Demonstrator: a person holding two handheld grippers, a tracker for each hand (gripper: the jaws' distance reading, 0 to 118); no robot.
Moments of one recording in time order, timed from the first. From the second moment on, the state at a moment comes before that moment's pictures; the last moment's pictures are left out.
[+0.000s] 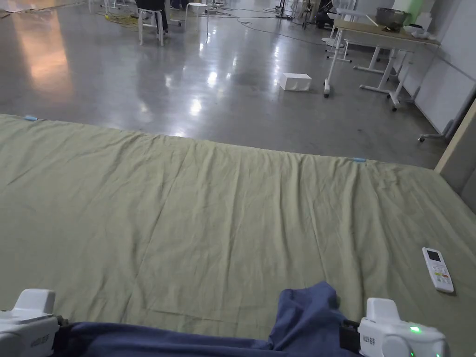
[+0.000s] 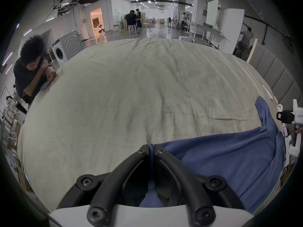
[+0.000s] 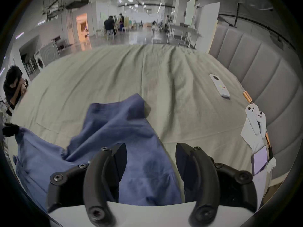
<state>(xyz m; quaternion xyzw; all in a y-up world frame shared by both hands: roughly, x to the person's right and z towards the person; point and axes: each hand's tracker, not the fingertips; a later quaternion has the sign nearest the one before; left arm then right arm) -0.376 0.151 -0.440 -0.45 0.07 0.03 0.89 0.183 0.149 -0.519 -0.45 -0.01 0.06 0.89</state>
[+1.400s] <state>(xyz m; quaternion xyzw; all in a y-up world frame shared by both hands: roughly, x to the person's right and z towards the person) -0.397 0.220 -0.320 -0.37 0.05 0.07 0.93 0.209 0.247 -0.352 -0.38 0.05 0.05 0.92</state>
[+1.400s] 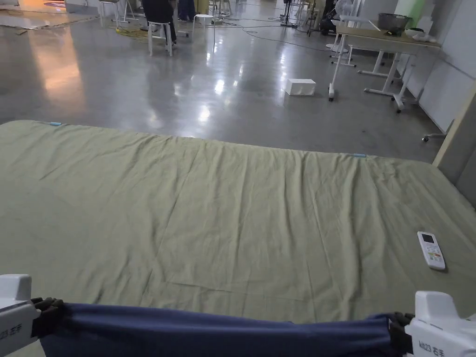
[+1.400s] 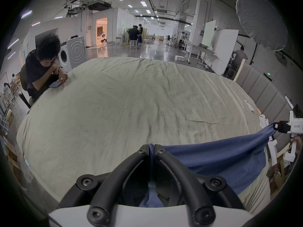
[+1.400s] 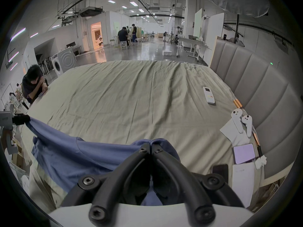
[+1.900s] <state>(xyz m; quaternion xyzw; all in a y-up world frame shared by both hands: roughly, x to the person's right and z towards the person) -0.403 0.151 -0.242 -0.46 0.03 0.06 0.89 0.215 0.157 -0.258 -0.51 0.04 0.07 0.85</state>
